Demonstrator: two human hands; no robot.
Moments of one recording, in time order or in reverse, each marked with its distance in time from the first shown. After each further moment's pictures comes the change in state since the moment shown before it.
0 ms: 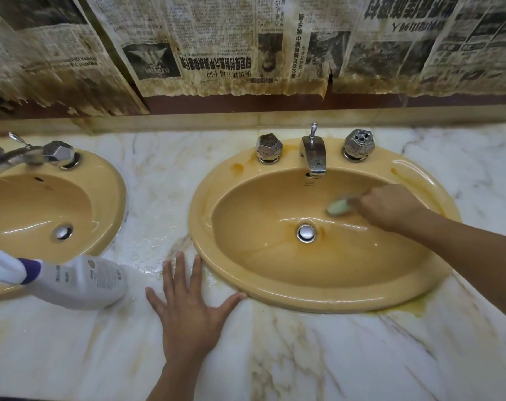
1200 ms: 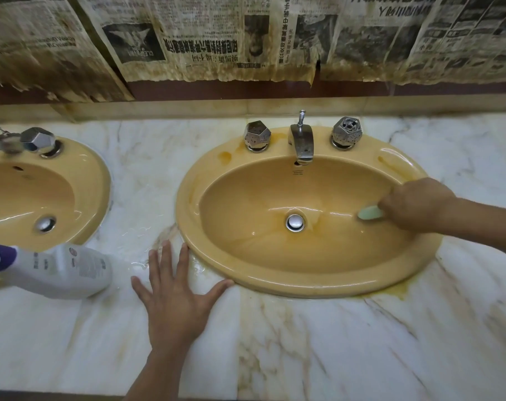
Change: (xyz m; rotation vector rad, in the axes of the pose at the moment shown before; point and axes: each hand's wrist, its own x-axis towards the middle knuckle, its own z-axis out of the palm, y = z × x) left_hand -0.001 0.002 -0.003 -0.010 -0.002 -0.013; right_hand -0.070 0.017 -0.045 -0.258 -0.303 -0.039
